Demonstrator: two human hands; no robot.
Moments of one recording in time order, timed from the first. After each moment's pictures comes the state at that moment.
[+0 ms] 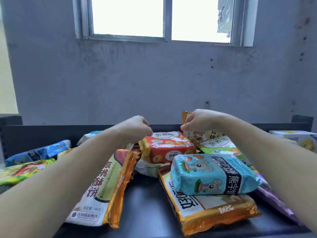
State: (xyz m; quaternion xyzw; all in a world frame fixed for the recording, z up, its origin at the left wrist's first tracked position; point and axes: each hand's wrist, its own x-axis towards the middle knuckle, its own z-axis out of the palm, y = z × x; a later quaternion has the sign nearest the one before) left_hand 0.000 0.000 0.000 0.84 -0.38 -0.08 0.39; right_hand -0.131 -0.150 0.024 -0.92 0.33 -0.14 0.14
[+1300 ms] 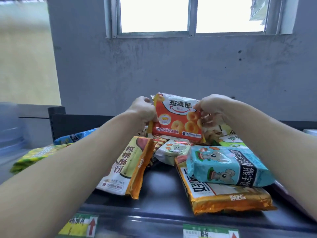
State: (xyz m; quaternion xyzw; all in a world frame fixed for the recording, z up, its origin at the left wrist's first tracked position) left_hand -0.011 0.026 0.016 0.72 -0.28 -0.09 0.62; right_hand -0.118 -0.117 0.037 -0.78 0.34 -0.20 0.49
